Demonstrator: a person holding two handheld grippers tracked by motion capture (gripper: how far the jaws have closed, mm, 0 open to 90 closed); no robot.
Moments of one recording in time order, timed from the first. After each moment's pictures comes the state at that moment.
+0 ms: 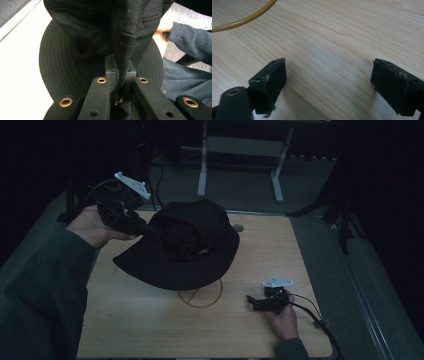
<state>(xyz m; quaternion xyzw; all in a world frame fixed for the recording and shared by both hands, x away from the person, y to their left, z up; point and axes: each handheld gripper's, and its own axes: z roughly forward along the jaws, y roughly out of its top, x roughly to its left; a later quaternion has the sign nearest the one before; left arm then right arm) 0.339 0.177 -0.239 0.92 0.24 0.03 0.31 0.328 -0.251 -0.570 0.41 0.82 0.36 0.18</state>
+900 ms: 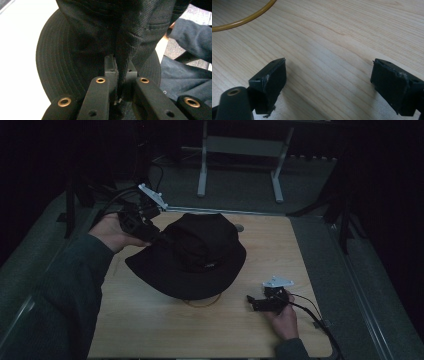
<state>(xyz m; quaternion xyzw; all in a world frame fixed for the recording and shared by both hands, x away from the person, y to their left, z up) 0.351 0.153 -0.267 0.93 0.24 0.01 0.28 0.328 -0.251 -0.571 0.41 0.82 0.36 0.18</state>
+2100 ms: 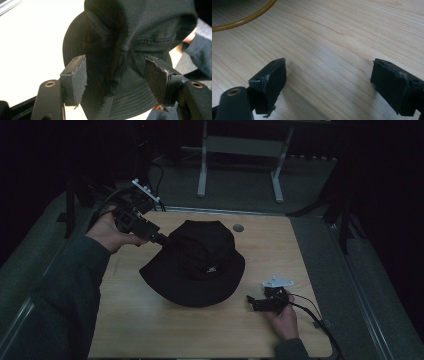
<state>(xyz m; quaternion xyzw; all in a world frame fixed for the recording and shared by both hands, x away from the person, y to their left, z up) 0.364 0.175 -0.275 0.89 0.34 0.02 0.30 0.328 -0.251 -0.570 0.41 0.82 0.36 0.18</state>
